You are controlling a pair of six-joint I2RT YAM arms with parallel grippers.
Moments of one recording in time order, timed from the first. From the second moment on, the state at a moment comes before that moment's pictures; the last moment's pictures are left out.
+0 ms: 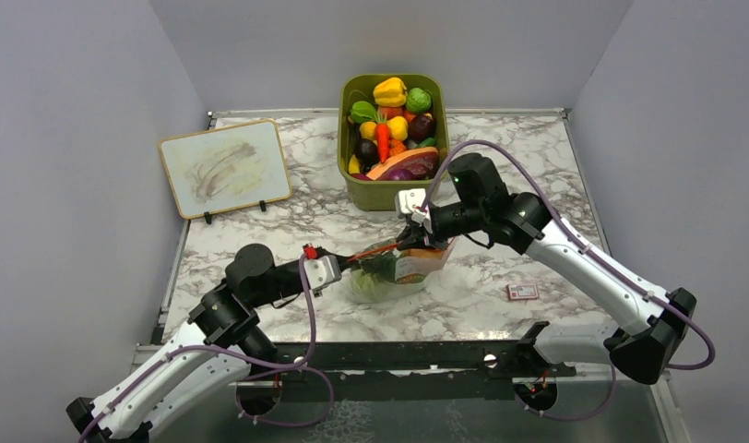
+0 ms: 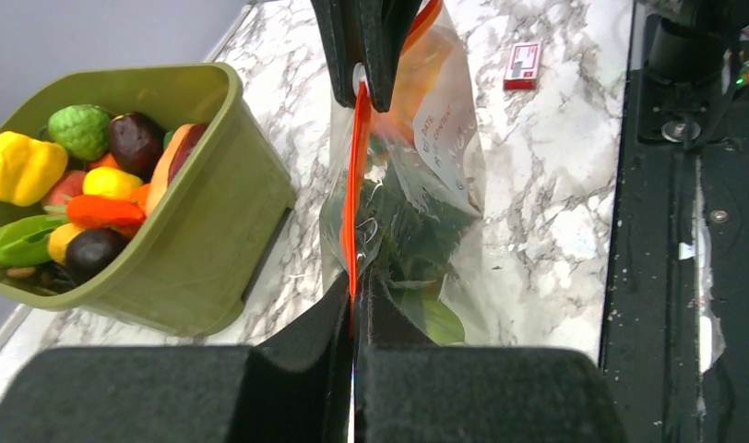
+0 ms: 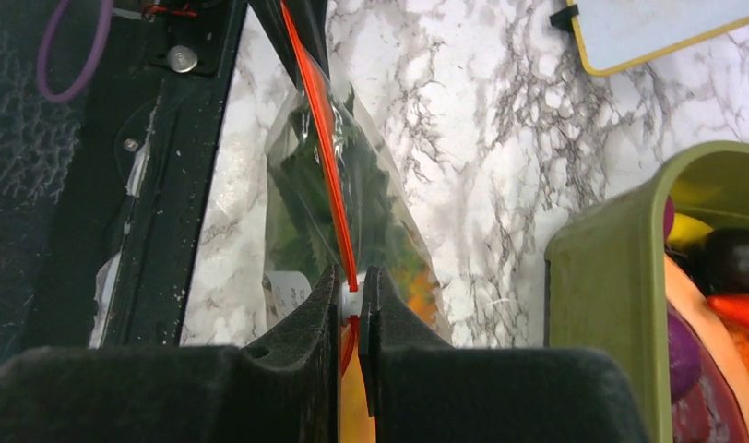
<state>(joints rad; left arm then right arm) -0.79 0.47 0.54 -0.19 0.40 0.34 0.77 1.25 1.25 -0.66 -0.69 -0.68</state>
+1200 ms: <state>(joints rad) -0.78 0.81 0.85 -0.30 0.42 0.48 0.68 1.23 1.19 -0.52 -0.81 -0.48</state>
